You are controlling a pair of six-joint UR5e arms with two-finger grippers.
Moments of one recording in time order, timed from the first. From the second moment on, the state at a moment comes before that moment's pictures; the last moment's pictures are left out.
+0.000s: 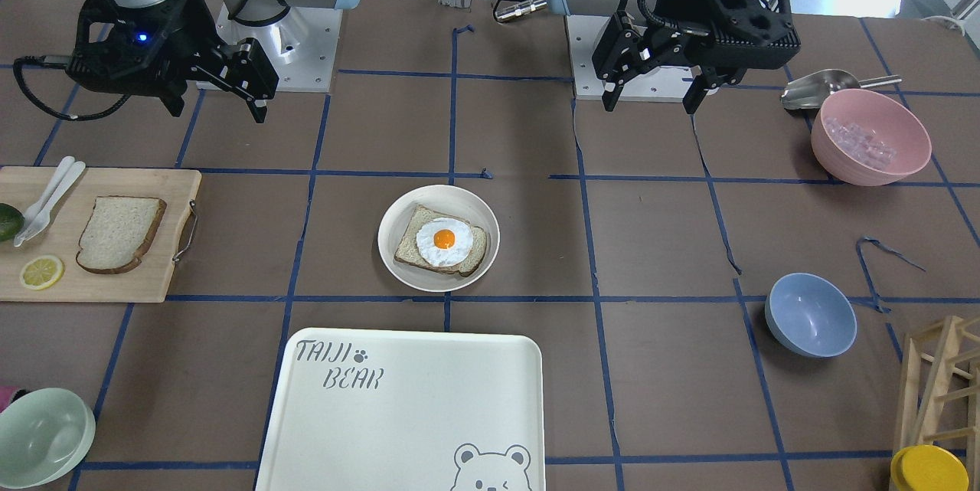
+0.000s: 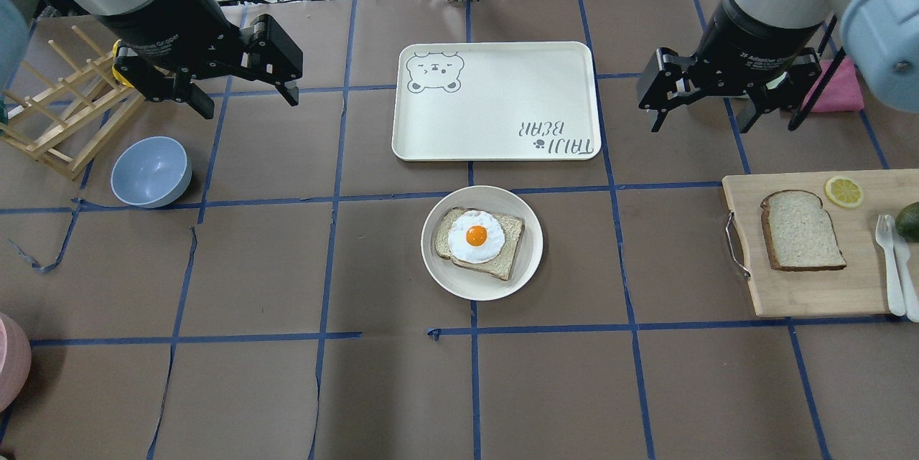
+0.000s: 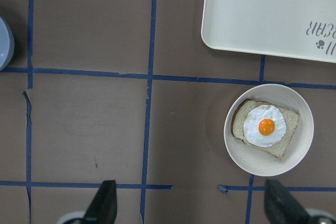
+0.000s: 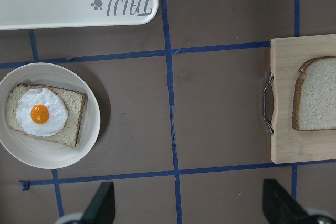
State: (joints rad) left arm -1.59 -1.52 -1.52 -1.61 1.49 -0.09; right arm 1.55 -1.64 1.62 -1.54 -1.57 0.05
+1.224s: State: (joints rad) left arm -1.59 -1.52 -1.52 -1.61 1.49 -0.09; right arm 1.55 -1.64 1.62 -1.54 -1.58 0.04
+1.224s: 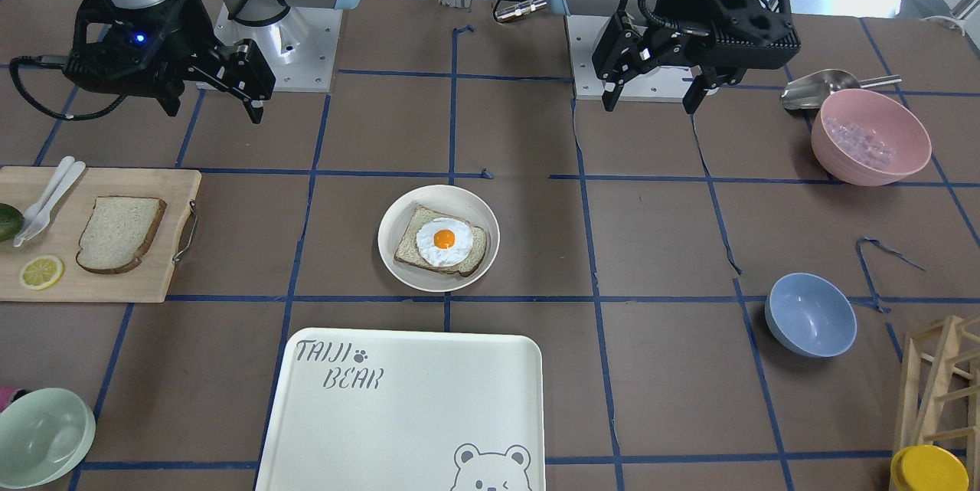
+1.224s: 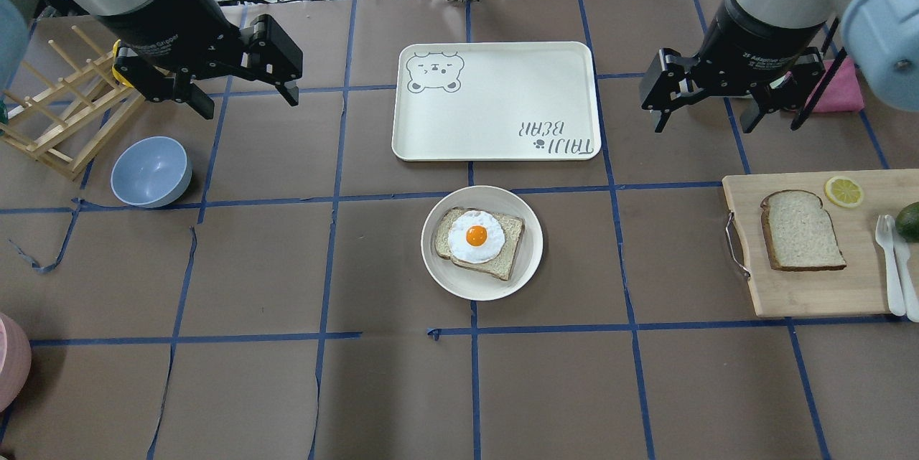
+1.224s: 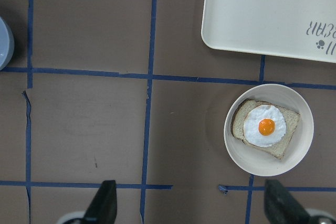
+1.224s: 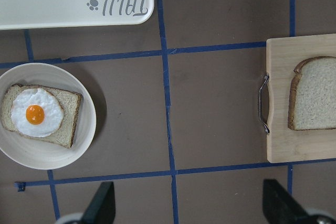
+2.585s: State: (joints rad) left arm -1.59 -1.51 -1.52 -1.61 1.49 -0.08; right arm 1.56 -1.64 1.63 -1.53 -1.59 0.05
